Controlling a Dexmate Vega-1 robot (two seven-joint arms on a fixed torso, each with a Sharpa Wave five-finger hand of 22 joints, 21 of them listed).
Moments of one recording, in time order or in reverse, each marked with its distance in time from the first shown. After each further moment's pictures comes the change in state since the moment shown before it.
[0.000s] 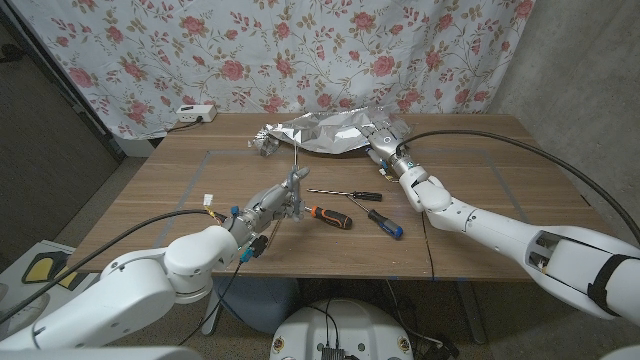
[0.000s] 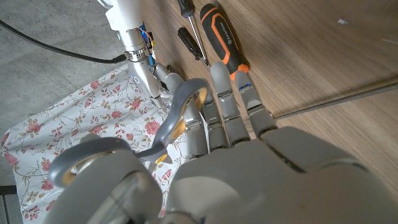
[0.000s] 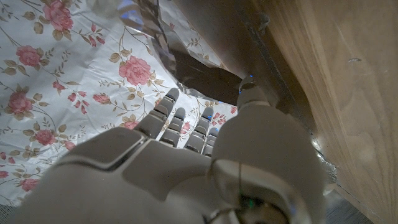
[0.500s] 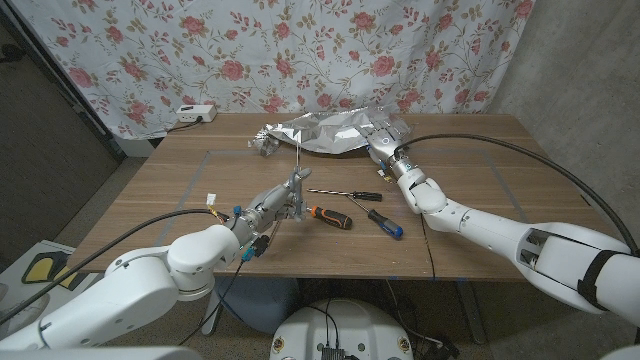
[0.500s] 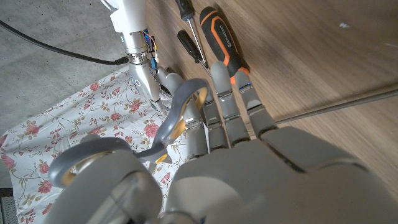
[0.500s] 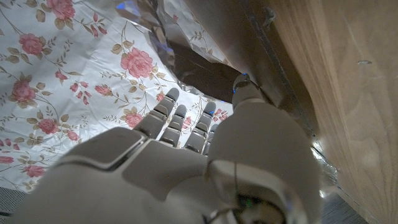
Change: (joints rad) left arm -0.021 0.000 0.018 0.014 -0.007 -0.002 -0.010; left_hand 0.000 0.000 0.000 0.000 0.000 0.006 -0.001 -0.006 0.007 0.000 0.000 0.000 0.000 0.000 0.000 0.000 -0.004 0.000 0.000 0.000 0.000; right arm 0.025 0.046 -0.041 0.091 0.012 -0.025 -0.085; right_hand 0.056 0.001 0.037 0.007 0.000 0.093 -0.010 0.018 0.000 0.118 -0.001 0.022 0.008 0.046 -0.001 0.031 0.002 0.009 -0.002 0.008 0.000
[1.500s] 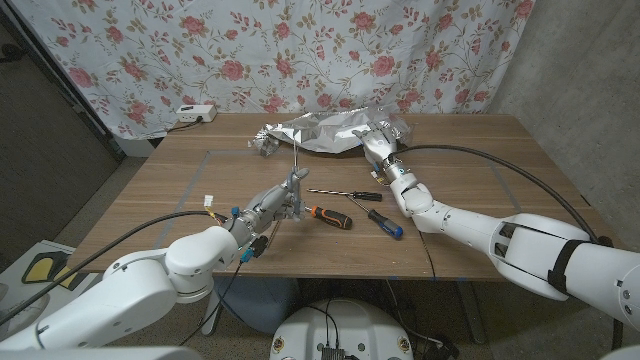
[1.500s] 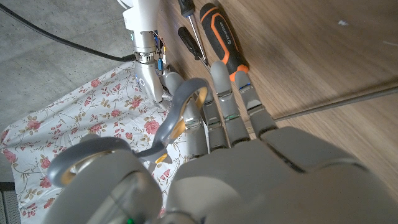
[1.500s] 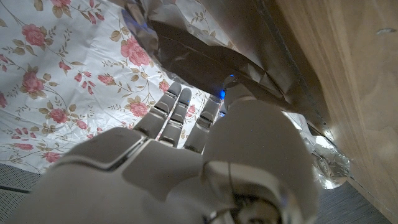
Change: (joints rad) left arm 0.021 0.004 -0.011 0.003 -0.002 -0.027 0.007; left_hand 0.005 -0.003 0.003 0.003 -0.008 0.009 0.002 -0.012 0.001 0.000 0.000 0.000 0.000 0.000 0.000 0.000 -0.012 0.000 0.000 -0.004 0.000; right arm 0.058 0.134 -0.075 0.235 0.112 0.007 -0.214; right_hand 0.066 0.016 0.083 0.044 0.000 0.371 -0.006 0.017 0.007 0.350 0.001 0.125 0.029 0.190 -0.002 0.121 0.084 0.065 -0.003 0.040 0.009
